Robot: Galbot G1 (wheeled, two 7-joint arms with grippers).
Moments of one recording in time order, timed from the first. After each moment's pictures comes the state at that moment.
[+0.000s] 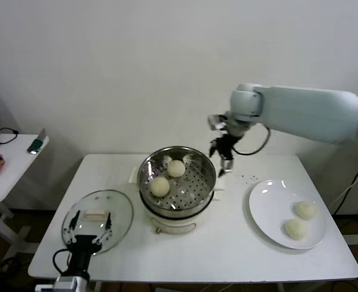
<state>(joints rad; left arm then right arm) 1.74 -1.43 -0.63 -2.12 0.04 -0.03 -0.07 0.83 0.85 -1.64 1.40 0.57 -0.30 -1.07</state>
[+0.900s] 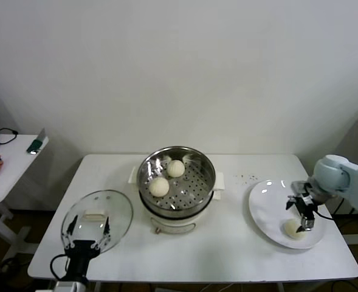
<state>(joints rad) 1.77 -1.47 -0.64 -2.12 0.08 -0.02 -0.07 0.15 0.45 -1.14 1.35 0.03 -0.21 -1.10</state>
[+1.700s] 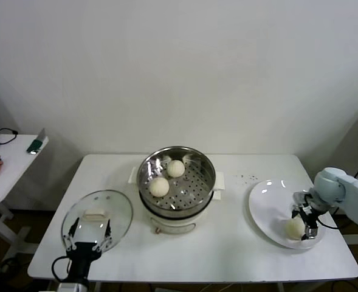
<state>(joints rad) 1.77 -1.48 -0.63 -2.11 0.10 -0.02 -0.07 0.00 0.52 -1.00 1.24 -0.05 -0.19 -1.10</state>
